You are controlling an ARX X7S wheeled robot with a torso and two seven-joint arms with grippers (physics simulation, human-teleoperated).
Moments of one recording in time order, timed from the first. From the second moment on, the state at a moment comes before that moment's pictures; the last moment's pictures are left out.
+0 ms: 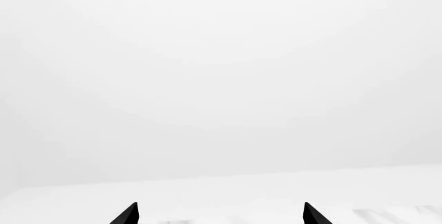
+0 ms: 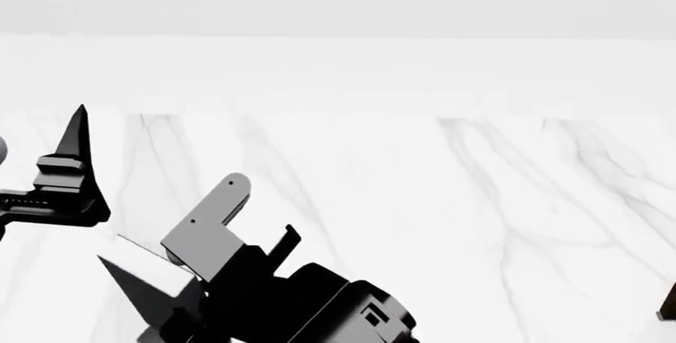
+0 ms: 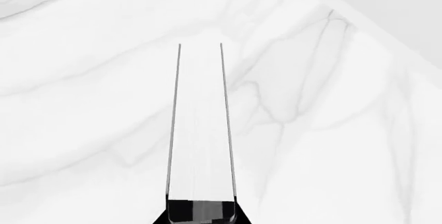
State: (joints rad) left arm -0.54 -0.30 -0.01 0.64 -0.44 -0.97 -0.21; right arm 1.01 0.07 -1.02 0.48 0.55 0.67 -0.26
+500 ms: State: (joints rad) left arm -0.53 -0.31 -0.01 0.65 -0.46 -0.97 -0.22; right arm 1.05 0.11 -1.01 0.38 0.57 0.72 -0.19
